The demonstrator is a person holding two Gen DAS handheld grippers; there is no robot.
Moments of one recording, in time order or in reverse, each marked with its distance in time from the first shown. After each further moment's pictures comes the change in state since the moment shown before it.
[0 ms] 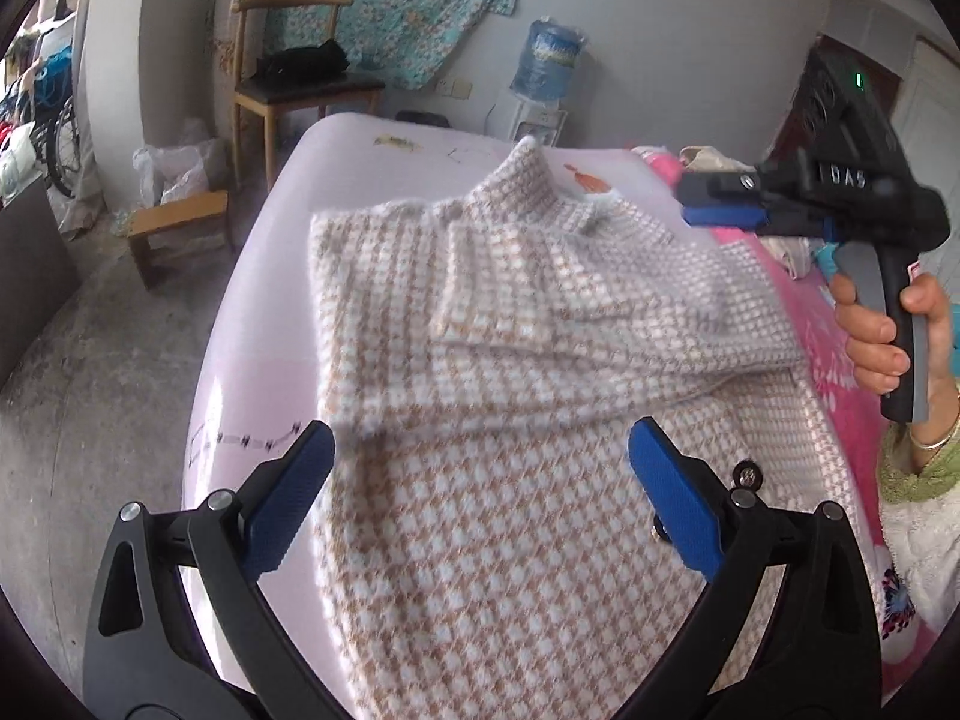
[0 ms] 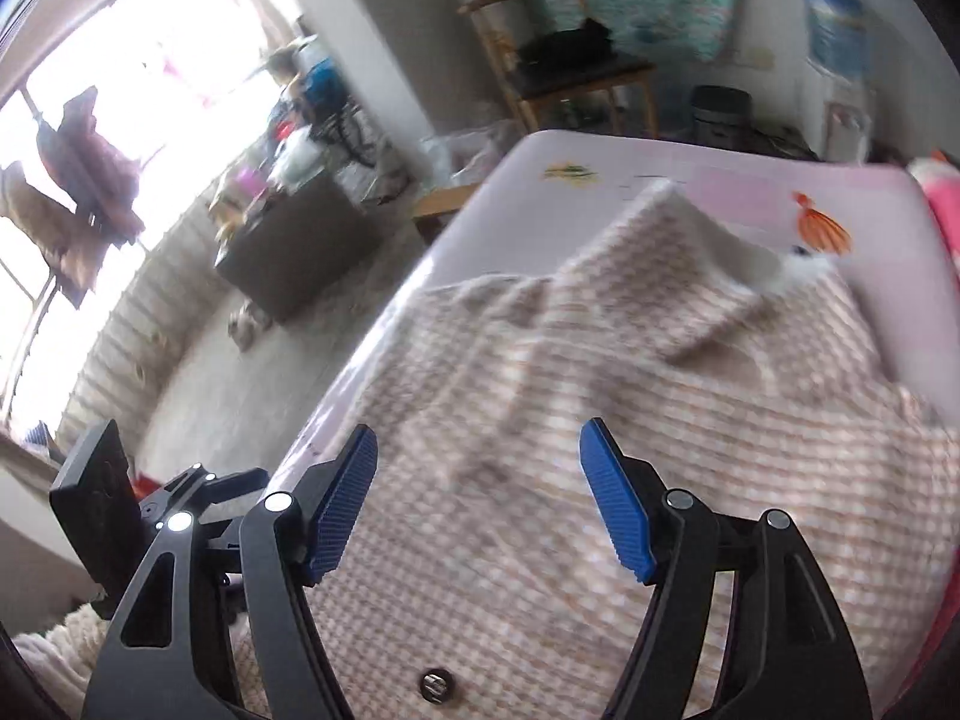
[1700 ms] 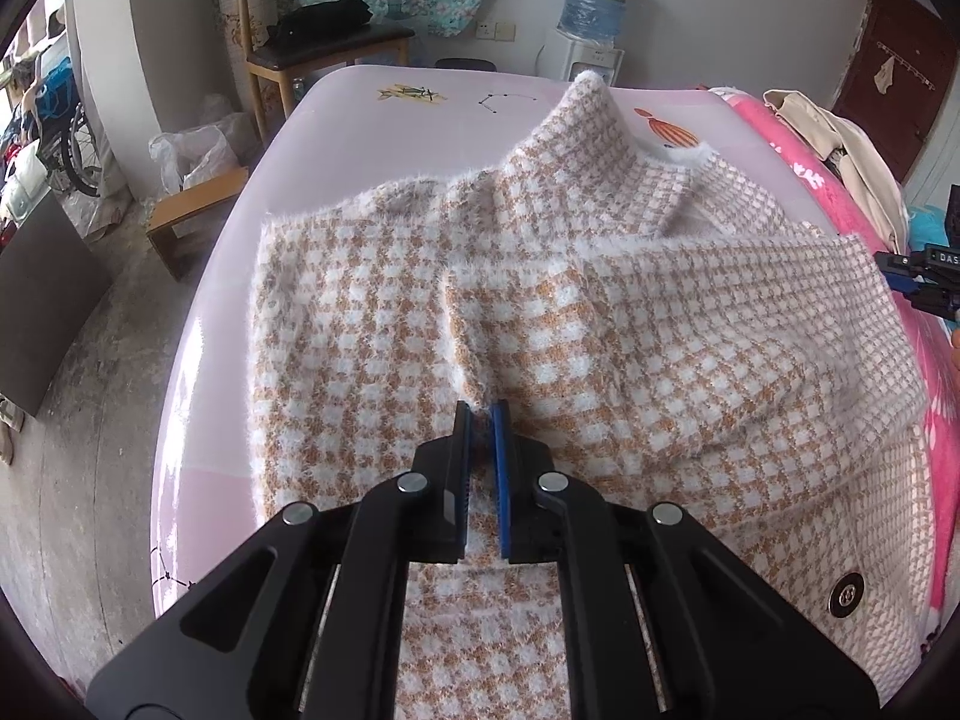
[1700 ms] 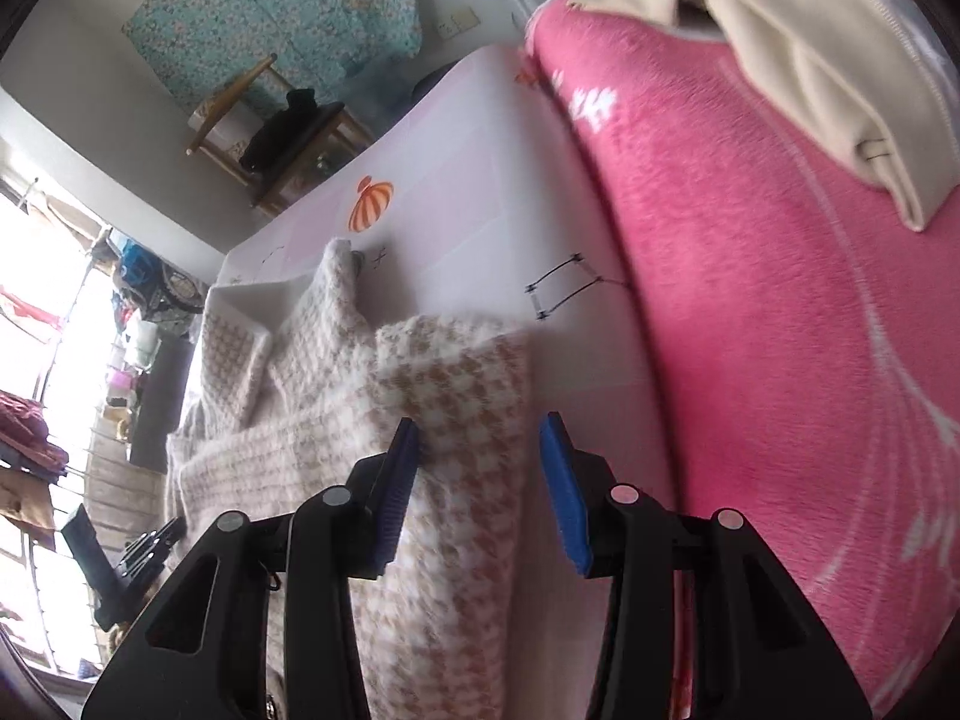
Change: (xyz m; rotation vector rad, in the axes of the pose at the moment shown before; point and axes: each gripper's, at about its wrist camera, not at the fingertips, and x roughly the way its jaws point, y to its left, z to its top) left arm 0.110 -0.010 0.049 0.019 0.155 0.181; right arm -0.048 -0.252 -0.031 0.437 -0.068 -0.192
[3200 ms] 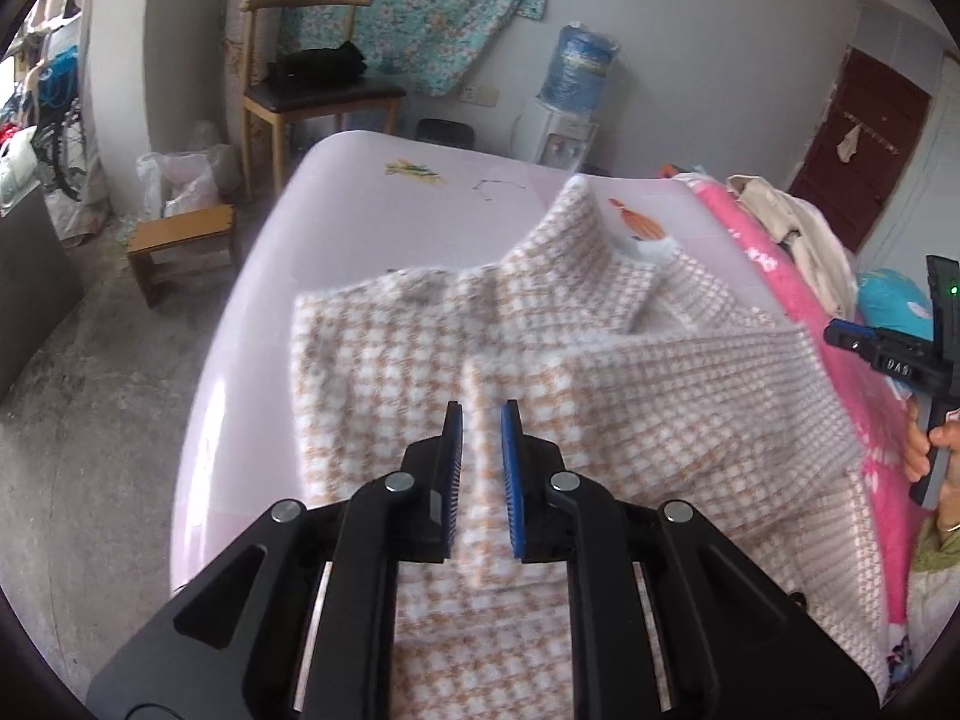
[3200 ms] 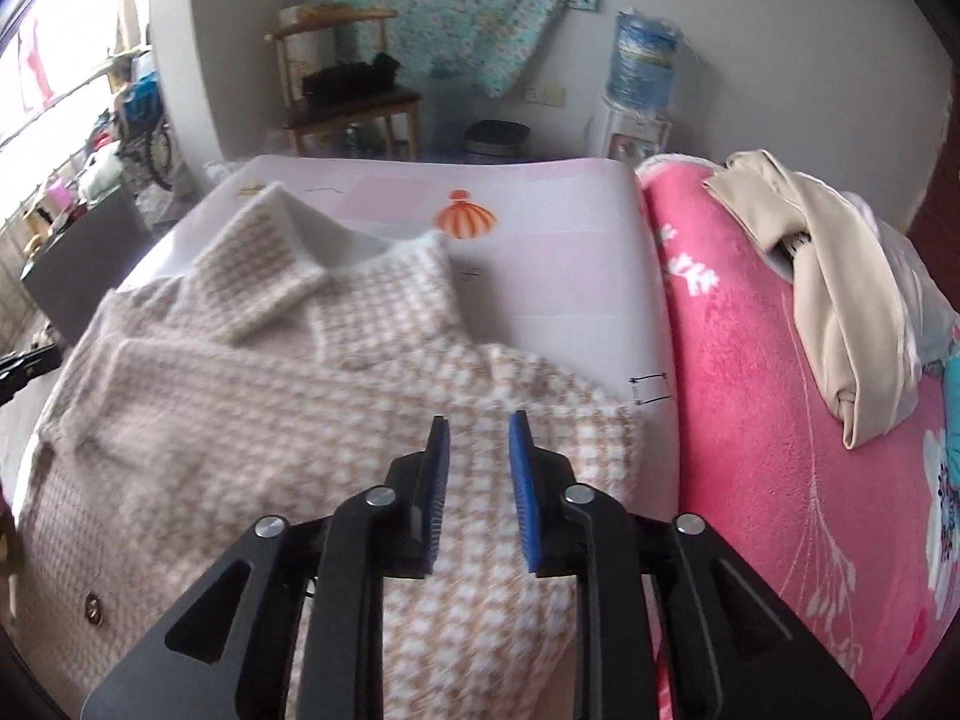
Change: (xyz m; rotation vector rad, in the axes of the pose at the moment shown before) left arm -0.039 0.027 0.014 -0.054 -0.157 -0.143; right arm -0.013 0.127 -0.050 -0.518 -0.115 -0.246
